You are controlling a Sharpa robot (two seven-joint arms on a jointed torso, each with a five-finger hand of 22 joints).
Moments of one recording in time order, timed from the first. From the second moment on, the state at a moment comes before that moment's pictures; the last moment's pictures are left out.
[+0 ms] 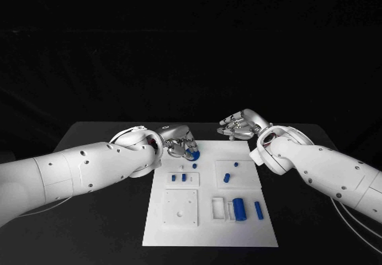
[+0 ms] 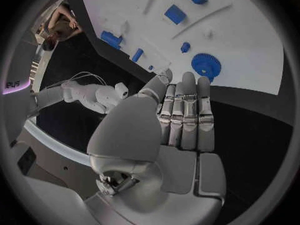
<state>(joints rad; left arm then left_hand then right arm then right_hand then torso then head) 1.41 -0.52 -0.23 1.24 -1.25 -0.26 0.09 1.41 -0.05 0.17 -0.18 0.23 1.15 0.09 0.06 0.07 1.21 0.07 0.06 0.06 1.19 -0.01 0.70 0.32 0.04 1.10 -0.03 0.12 1.28 1.05 -0.71 0.33 1.32 -1.15 -0.35 -0.09 1.32 -0.12 0.15 0.07 0.43 0.95 0.15 0.06 0.06 1.12 0.09 0.26 0.09 1.13 0.03 0.56 0.50 0.09 1.21 0.01 0.07 0.95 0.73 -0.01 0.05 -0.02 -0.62</state>
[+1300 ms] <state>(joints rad) 1.35 -0.43 -0.24 1.10 -1.41 -0.20 0.13 1.40 -0.06 0.17 -0.16 0.22 1.08 0.09 0.06 0.06 1.13 0.08 0.06 0.06 1.20 -0.02 0.89 0.34 0.05 1.18 -0.04 0.13 1.31 1.05 -0.68 0.33 1.29 -0.95 -0.38 0.10 1.25 -0.13 0.40 -0.06 0.44 0.96 0.16 0.06 0.06 1.07 0.14 0.07 0.06 1.10 0.13 0.07 0.06 0.10 1.03 0.14 0.08 0.07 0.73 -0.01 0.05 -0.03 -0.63</state>
